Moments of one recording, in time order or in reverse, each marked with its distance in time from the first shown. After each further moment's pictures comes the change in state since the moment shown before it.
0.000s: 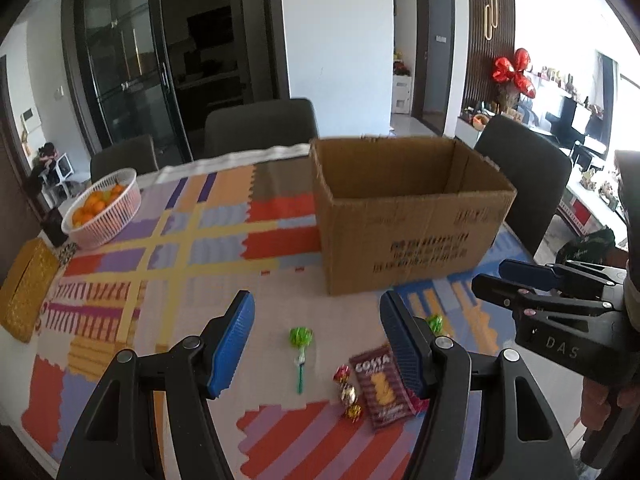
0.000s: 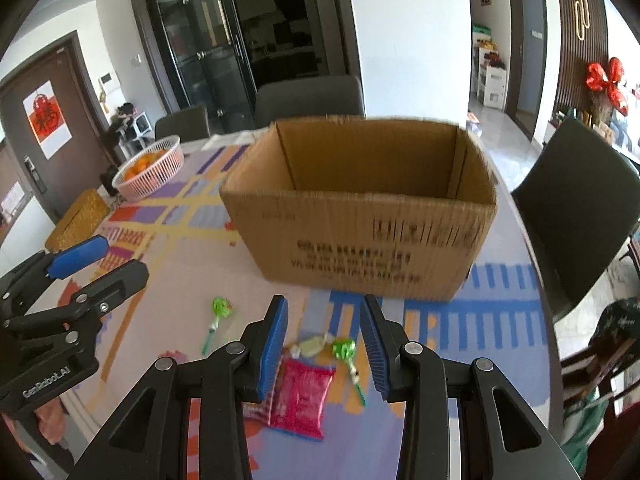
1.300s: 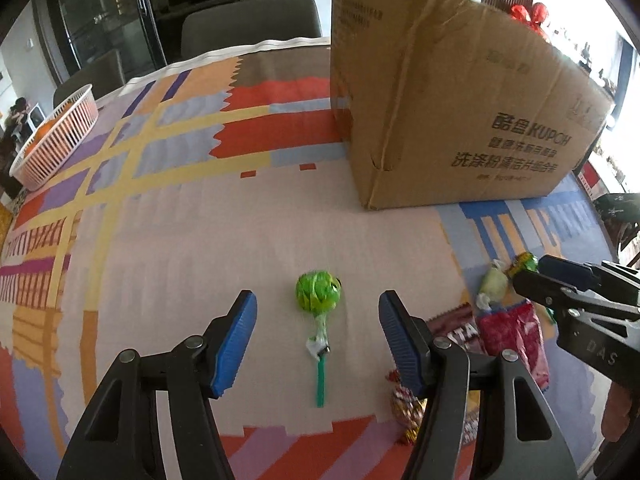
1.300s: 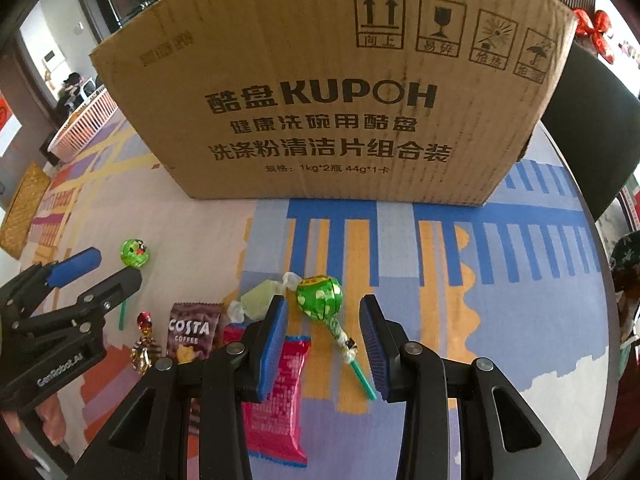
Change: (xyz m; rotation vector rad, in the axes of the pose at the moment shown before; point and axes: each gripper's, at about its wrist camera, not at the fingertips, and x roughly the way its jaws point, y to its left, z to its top) left arm 0.148 0.026 -0.042 -0.004 0.279 -0.044; right arm 0.120 -0.010 -0.050 0.100 0.243 -0.106
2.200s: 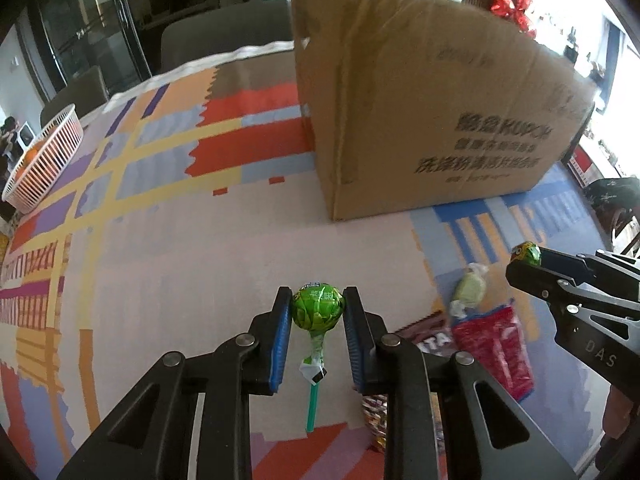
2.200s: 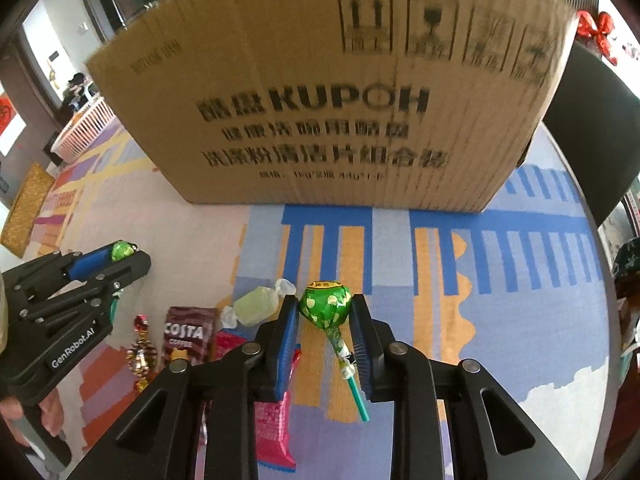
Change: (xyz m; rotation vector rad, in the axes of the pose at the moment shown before) left arm -0.011 -0.024 0.007 0.058 -0.008 -0.019; right arm -0.008 -0.012 0.005 -0.011 -0.022 0.021
